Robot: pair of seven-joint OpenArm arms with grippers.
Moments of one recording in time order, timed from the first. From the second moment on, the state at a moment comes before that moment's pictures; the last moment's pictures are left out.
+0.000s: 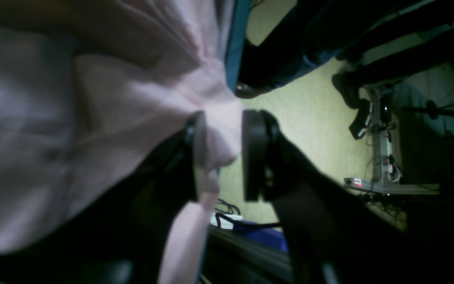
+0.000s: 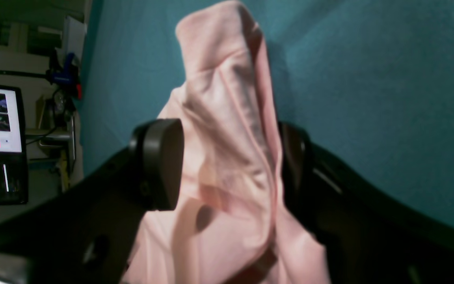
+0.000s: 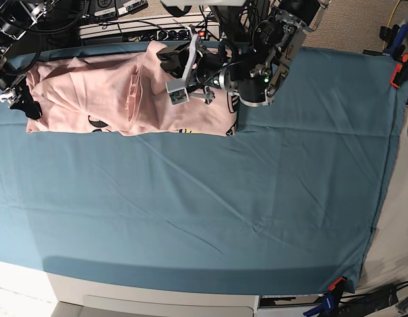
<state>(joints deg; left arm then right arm) 3.9 -1.8 28.9 98.7 -44.0 -41.7 70.0 -1.1 35.1 54.9 44.2 70.2 40.1 -75.9</state>
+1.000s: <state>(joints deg) 3.0 -6.0 11.2 98.8 -47.9 -41.8 70.4 -10.4 18.4 49.1 86.4 80.7 39.6 -78.2</state>
